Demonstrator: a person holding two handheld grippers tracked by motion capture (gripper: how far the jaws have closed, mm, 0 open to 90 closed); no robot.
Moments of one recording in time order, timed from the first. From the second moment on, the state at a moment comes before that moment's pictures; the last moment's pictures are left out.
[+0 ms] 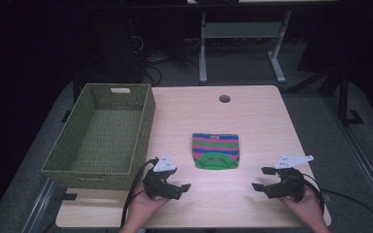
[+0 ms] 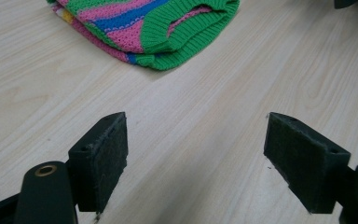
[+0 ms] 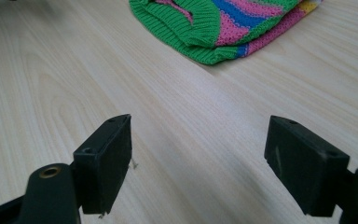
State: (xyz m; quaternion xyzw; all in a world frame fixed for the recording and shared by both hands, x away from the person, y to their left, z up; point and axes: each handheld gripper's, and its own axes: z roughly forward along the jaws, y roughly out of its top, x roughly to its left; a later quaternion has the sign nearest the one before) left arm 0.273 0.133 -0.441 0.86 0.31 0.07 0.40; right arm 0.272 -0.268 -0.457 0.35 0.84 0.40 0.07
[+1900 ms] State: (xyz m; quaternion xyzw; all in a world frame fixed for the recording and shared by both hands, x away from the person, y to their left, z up) left arm 0.371 0.059 -0.455 0.89 0.31 0.08 0.33; right arm 0.373 -0.193 -0.451 0.37 0.87 0.32 0.04
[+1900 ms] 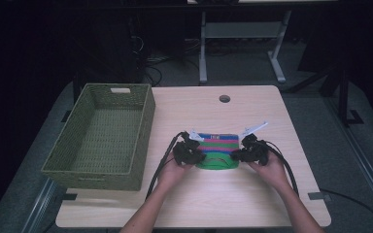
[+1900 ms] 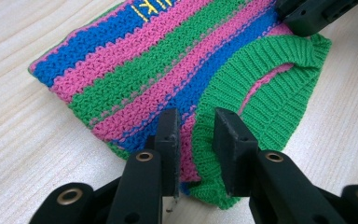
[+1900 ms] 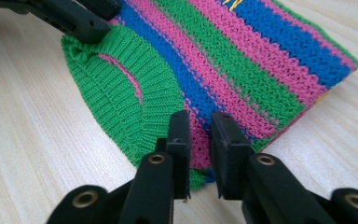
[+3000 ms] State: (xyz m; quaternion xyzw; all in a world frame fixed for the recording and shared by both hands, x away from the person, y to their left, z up) left arm 0.364 0.059 -0.453 0.89 0.30 0.07 0.33; right arm 0.361 -0.195 -0.454 0.36 0.87 0.32 0.04
